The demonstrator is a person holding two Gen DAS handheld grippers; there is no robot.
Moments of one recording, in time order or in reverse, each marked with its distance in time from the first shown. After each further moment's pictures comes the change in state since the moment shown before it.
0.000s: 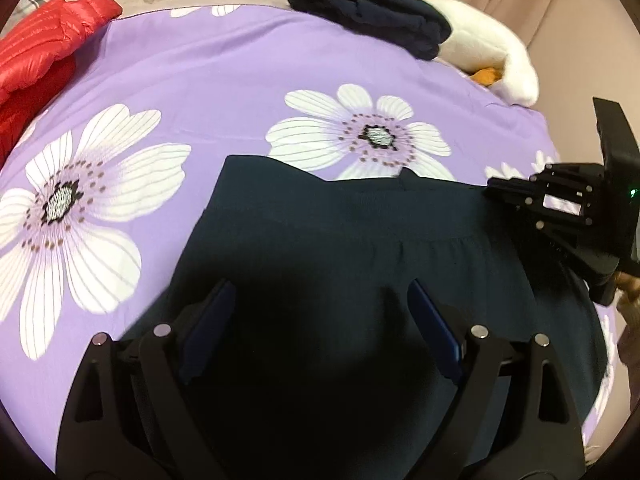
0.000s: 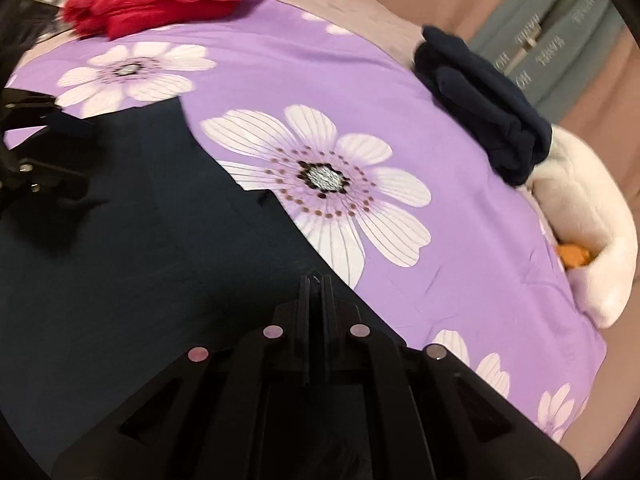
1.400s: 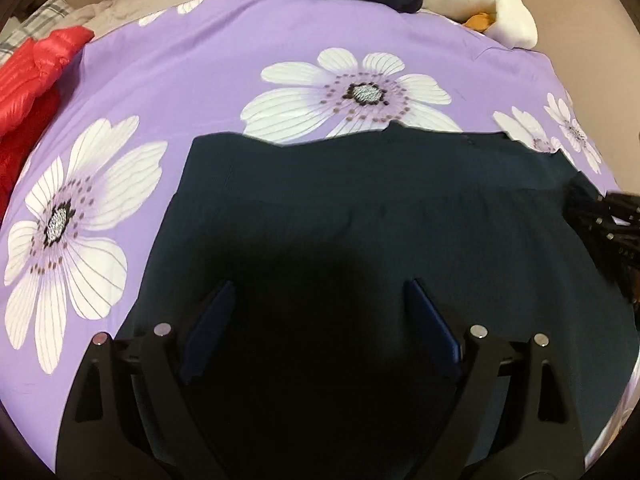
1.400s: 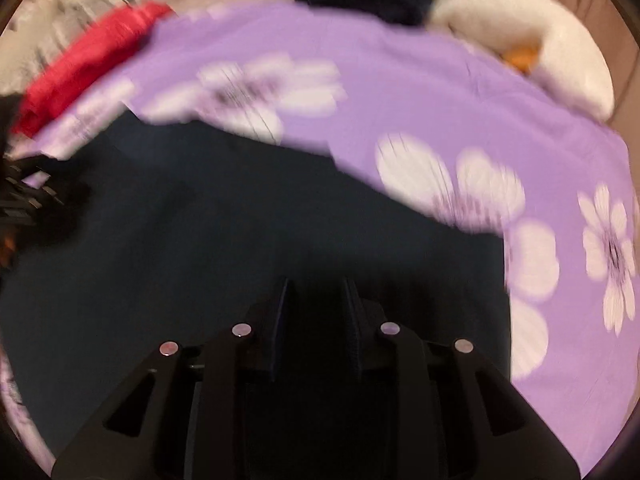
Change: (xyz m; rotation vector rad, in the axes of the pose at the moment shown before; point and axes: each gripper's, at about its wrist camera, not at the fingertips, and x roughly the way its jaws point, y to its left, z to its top) left arm 0.015 -0.029 -0.012 0.147 0.067 0.087; right arm -0.038 -0.040 -0.133 0.512 0.115 0.065
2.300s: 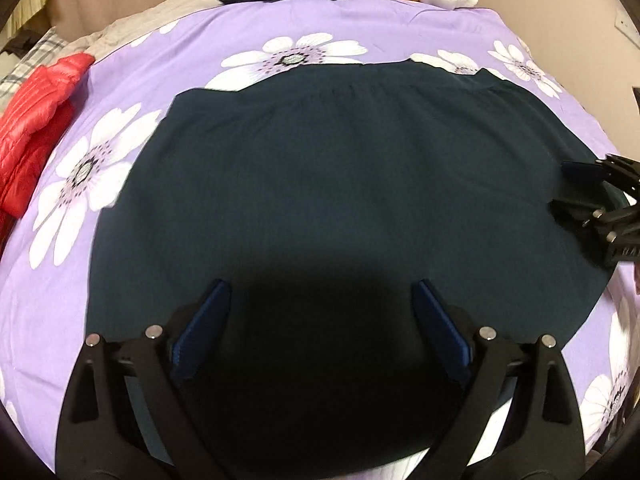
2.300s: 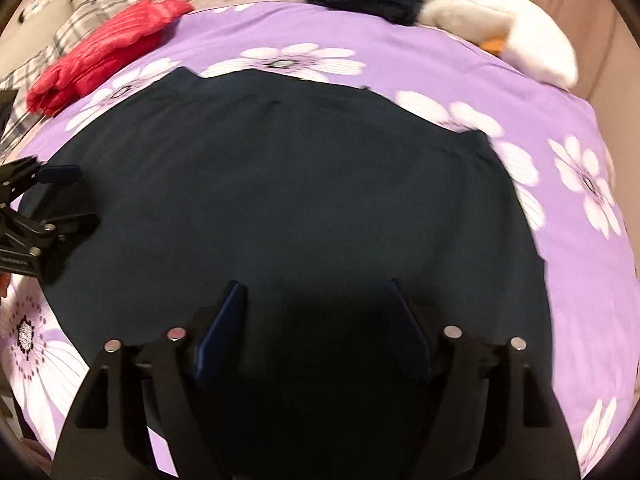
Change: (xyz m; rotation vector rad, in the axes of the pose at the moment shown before) left arm -0.072 -0.067 -0.110 0.123 -0.003 0.060; right arm -0.069 0.062 -0.102 0.028 -0.068 -0.019
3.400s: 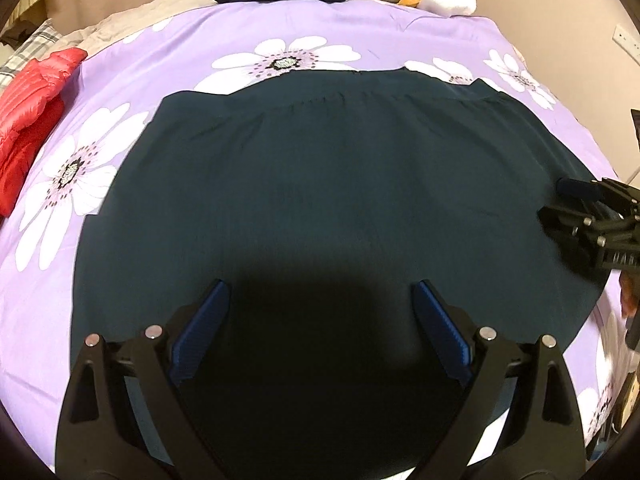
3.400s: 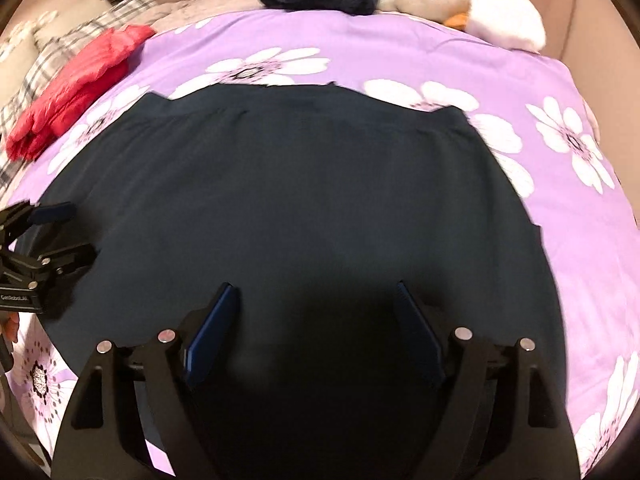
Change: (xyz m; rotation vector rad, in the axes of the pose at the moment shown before) left arm 0.005 -0.004 0.007 -0.023 -0.017 -0.064; right arm 0.000 -0.006 -0.001 0.158 -0.007 -0.028
